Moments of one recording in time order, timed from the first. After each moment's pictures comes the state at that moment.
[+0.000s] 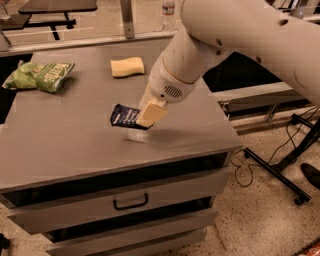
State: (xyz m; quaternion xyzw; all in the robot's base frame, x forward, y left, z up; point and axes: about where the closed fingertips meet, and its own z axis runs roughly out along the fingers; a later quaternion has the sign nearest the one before) arm 0.519 0.027 0.894 -0.67 0.69 0.11 0.24
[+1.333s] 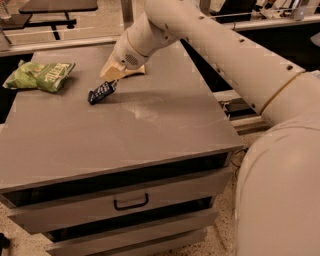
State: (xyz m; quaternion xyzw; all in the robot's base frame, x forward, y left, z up) arm 0.680 0.142 0.897 -0.66 0.64 0.18 0.35
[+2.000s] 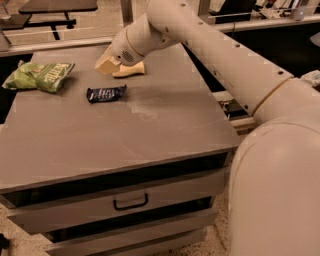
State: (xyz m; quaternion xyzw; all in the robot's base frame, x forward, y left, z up) arm 0.706 0.159 0.907 -0.62 0.64 0.21 0.40
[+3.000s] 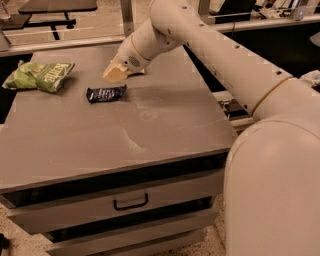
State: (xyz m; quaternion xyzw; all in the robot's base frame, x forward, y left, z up) arm 0.703 0.140 0.879 -0.63 0.66 0.22 0.35
